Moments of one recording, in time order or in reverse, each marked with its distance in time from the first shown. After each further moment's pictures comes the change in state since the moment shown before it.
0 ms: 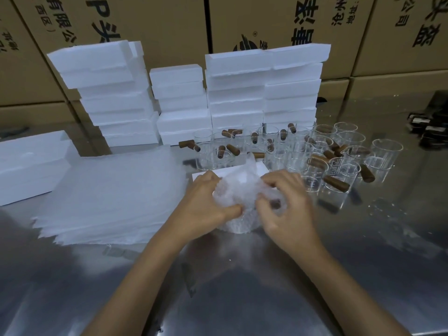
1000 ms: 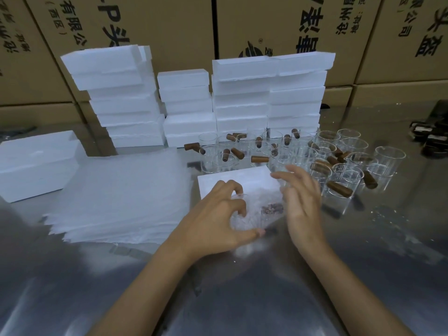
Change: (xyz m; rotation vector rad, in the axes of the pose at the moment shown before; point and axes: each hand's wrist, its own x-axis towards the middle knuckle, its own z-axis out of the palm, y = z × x) left_hand -0.016 -0.006 0.007 0.460 -0.075 0.333; right_hand 0.002 0.031 0.000 0.033 0.049 0.250
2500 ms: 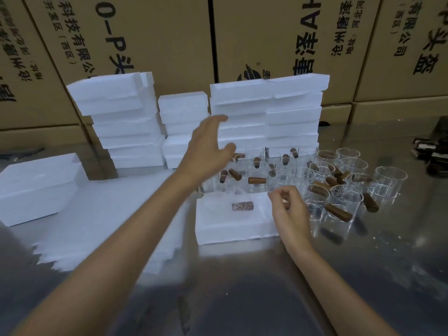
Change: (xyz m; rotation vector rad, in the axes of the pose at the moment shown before) left_hand 0.125 -0.014 -0.072 -0.206 0.327 -0.194; right_hand 0.040 0.023 0.022 0.163 0.031 0.369
